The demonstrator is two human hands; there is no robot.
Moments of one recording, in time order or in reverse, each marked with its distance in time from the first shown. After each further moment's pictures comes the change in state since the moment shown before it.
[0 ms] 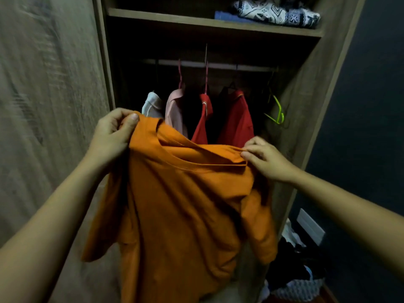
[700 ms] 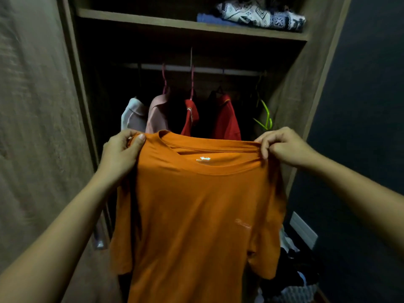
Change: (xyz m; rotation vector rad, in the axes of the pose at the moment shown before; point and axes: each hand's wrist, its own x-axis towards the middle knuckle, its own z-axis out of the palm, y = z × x) left_hand 0.015 -0.026 0.063 0.302 0.024 -0.065; right_hand 0.003 0.008 -0.078 0.149 0.017 0.173
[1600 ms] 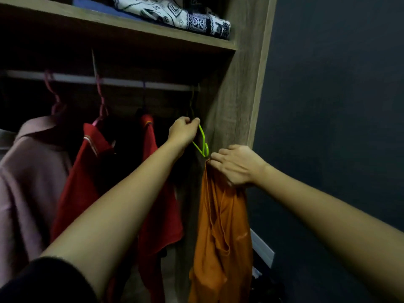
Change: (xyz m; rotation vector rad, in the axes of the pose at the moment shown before) left_hand 0.152 0.145 0.355 -0.329 -0.358 -0.143; right_hand 0.092 0.155 -0.073 -1.408 -0.308 -0.186
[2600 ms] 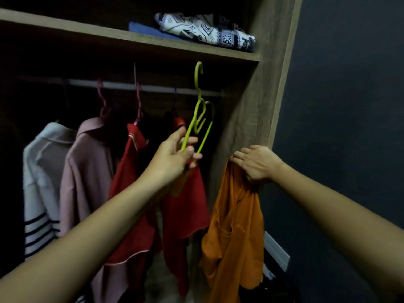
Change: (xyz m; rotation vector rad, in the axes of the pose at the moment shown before) left_hand -0.158 0.014 -0.116 -0.402 -0.145 0.079; right_hand -0.001 -0.010 -0.011 -0.074 0.004 0.050
